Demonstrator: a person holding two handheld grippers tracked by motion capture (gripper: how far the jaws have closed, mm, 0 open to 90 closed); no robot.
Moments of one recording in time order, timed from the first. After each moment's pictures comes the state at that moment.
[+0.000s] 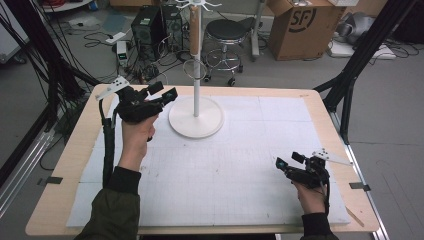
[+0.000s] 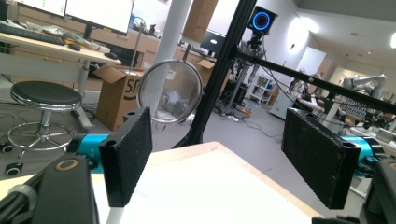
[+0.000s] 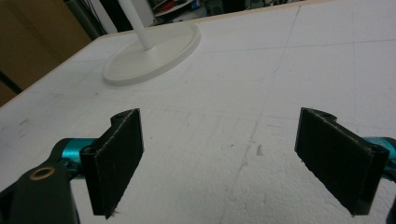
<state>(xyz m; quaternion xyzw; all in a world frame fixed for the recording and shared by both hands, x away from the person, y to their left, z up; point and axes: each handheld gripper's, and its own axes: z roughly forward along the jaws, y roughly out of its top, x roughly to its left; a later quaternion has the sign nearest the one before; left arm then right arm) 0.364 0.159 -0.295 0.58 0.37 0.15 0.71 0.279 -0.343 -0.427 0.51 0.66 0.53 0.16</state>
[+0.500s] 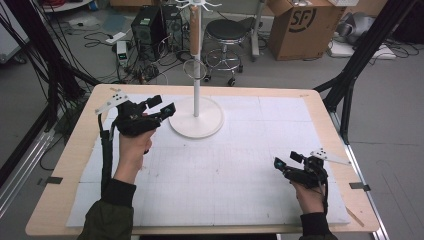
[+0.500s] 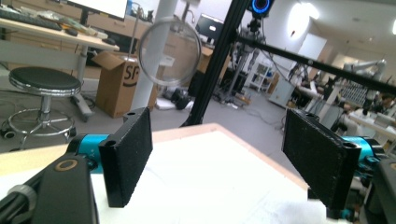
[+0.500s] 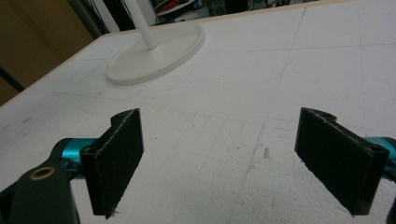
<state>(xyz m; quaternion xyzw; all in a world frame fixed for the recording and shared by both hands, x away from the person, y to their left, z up) 0.345 0.165 -0.322 0.60 0.37 0.15 0.70 0.279 -0.338 -0.425 0.50 0.66 0.53 0.16</state>
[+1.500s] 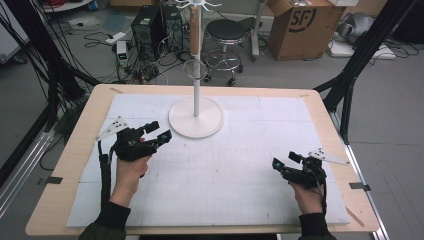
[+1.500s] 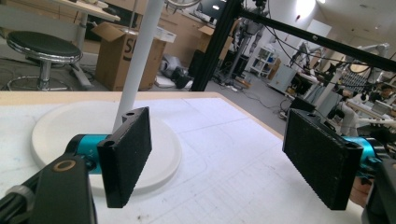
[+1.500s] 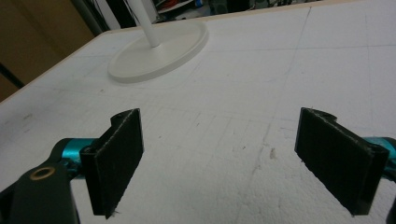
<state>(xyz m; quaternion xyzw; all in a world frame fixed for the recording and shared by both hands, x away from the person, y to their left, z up) 0.314 0.178 -0.379 0.62 0.39 0.12 0.68 0.278 -0.333 -0.424 0.50 0.67 0.53 0.16</state>
